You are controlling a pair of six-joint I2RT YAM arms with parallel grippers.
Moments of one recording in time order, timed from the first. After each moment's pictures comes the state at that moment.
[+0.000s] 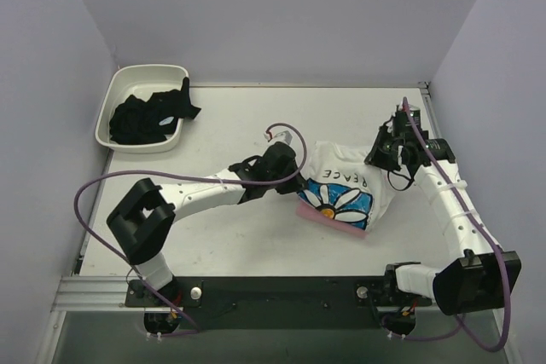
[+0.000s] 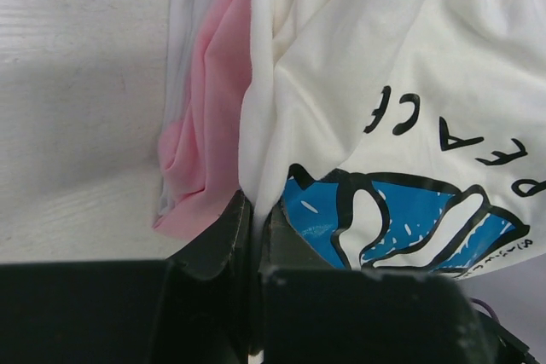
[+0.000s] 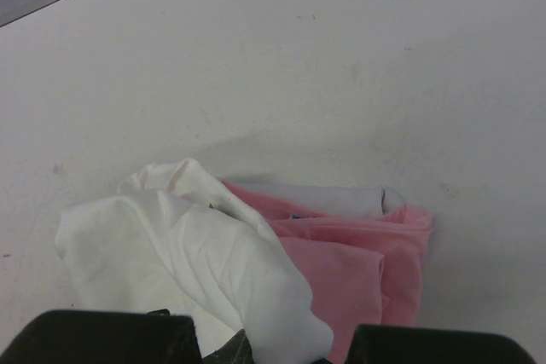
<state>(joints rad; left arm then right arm) -0.91 1.67 1.13 -0.14 -0.07 -0.99 0.13 1.22 1.11 -0.79 0.00 0.42</state>
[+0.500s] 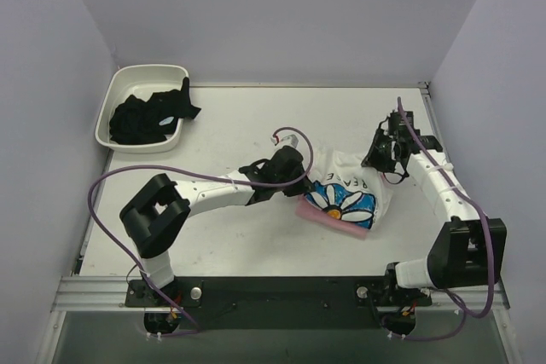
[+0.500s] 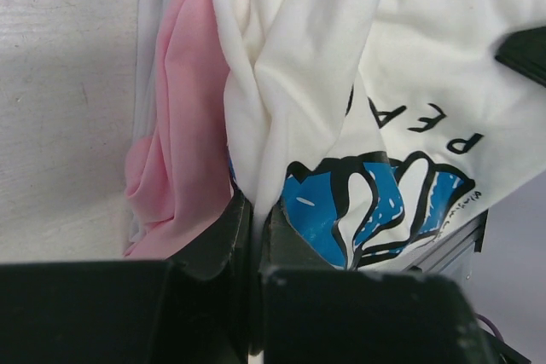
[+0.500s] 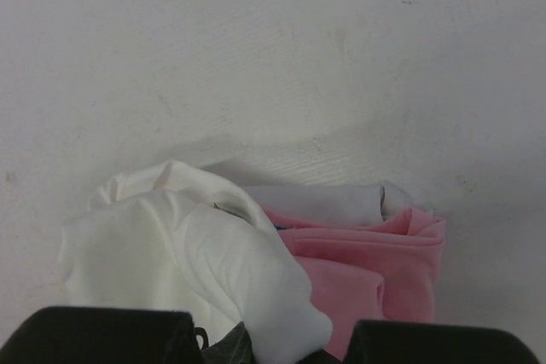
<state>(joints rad) -0.94 1.78 1.16 -0.06 -0.07 -1.03 0.07 1.36 1.05 -0.67 -0.05 0.45</state>
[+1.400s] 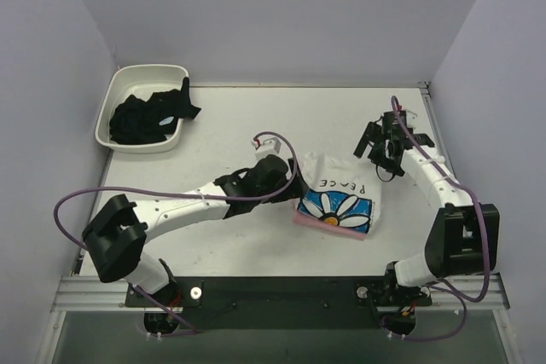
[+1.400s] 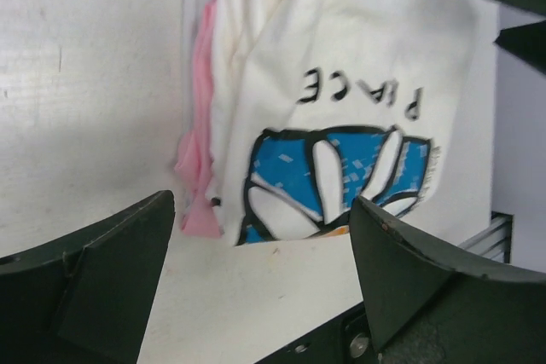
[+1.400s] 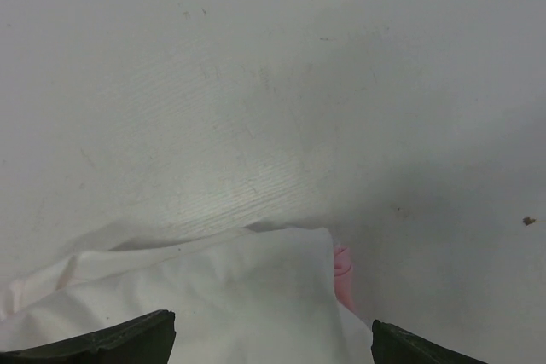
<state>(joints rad) -0.98 1.53 1.00 -0.16 -0.24 -1.01 0.08 1.46 1.04 -0.59 0.14 0.50</state>
